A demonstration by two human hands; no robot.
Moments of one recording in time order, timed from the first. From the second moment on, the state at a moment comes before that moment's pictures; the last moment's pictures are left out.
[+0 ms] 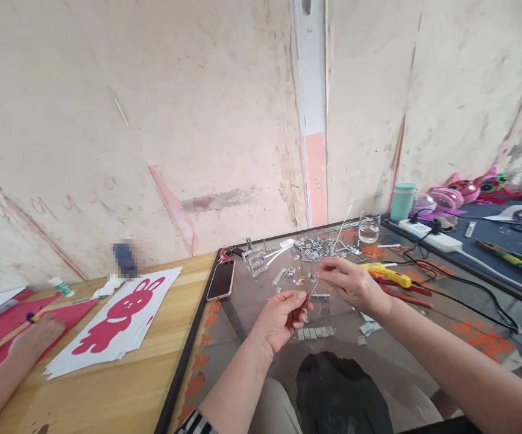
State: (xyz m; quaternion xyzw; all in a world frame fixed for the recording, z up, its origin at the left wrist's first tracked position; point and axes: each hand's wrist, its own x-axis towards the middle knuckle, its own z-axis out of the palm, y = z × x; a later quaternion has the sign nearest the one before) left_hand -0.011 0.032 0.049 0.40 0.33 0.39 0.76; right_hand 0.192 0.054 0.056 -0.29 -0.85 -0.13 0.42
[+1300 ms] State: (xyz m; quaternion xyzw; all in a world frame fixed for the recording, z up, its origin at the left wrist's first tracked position) left_hand -0.033 0.047 0.032 0.33 0.30 0.57 0.69; right_hand 0.251 0.075 0.029 -0.50 -0.66 0.01 0.56
